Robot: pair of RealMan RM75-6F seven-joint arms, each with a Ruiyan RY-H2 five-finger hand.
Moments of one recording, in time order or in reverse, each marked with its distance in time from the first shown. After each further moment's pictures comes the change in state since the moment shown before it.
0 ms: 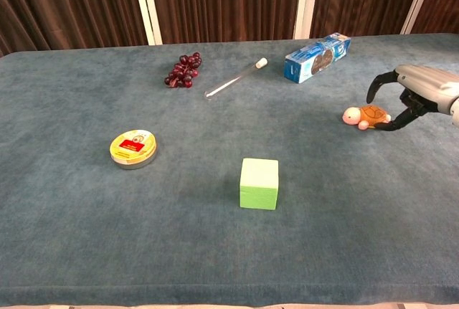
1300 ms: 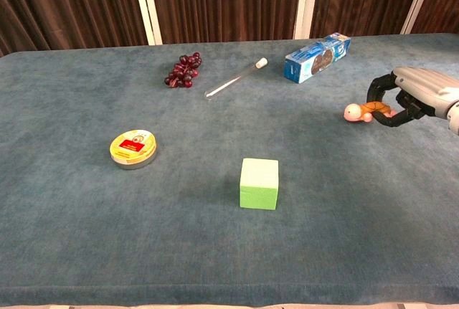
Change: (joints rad) left arm 0.002 0.007 -0.001 0.002 -0.001 0.004 -0.022; right arm 0.012 -0.110 -0.055 0.236 -0.074 0.082 0.187
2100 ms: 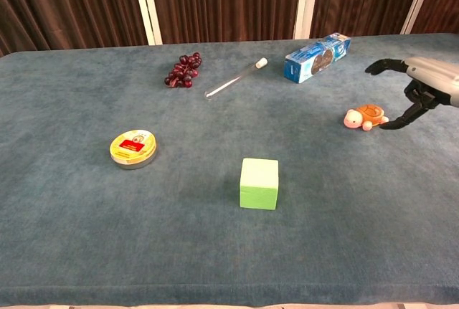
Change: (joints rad) left arm -0.003 -0.001 0.001 -0.002 0.000 -0.006 0.010; right arm -0.018 0.179 0.026 -0.296 0.059 -0.072 -0.072
